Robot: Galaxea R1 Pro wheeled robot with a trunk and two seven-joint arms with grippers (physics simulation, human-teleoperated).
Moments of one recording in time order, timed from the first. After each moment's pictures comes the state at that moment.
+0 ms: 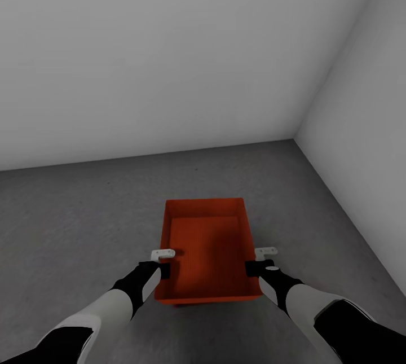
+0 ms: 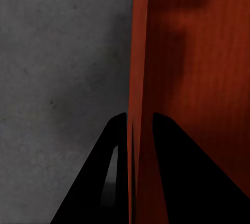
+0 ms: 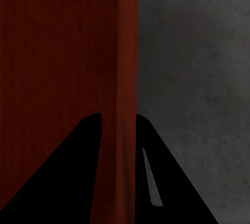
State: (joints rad) left arm -0.80 -0.14 0.01 -0.26 0.07 0.32 0.20; right arm -0.89 0.06 0.52 0.00 -0.45 -0.03 -0.09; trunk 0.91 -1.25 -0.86
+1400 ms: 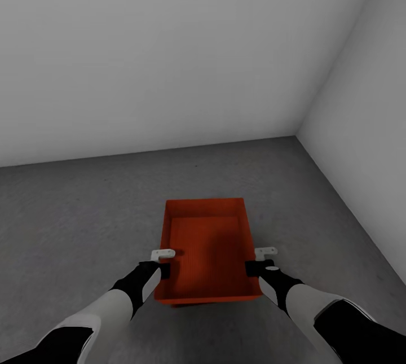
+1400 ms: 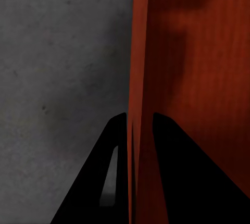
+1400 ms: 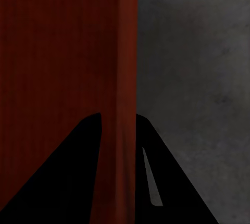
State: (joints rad) left arm -0.80 -0.14 0.01 -0.26 0.07 0.32 0.20; right arm -0.89 0.06 0.52 0.00 -0.45 -0.03 -0.10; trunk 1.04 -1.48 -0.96
